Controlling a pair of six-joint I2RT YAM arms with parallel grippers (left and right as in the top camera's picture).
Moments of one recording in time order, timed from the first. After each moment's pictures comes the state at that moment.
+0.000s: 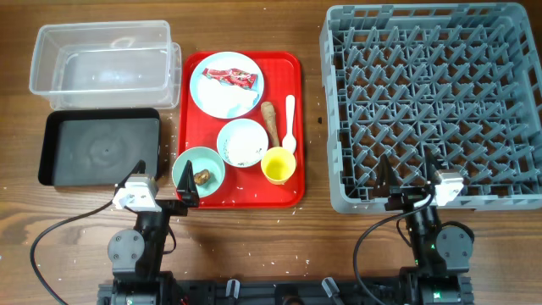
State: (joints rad) left arm 0.01 0.01 0.02 -0.07 0.10 -0.20; right arm 0.01 0.01 0.01 0.01 -0.10 0.22
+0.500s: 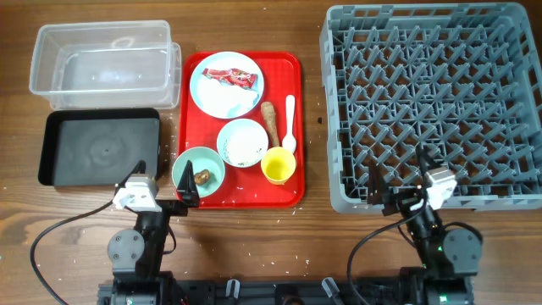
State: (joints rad) left arm 0.01 0.02 0.02 -0.07 0.11 -0.20; right arm 0.01 0.07 0.12 -0.02 -0.28 0.10
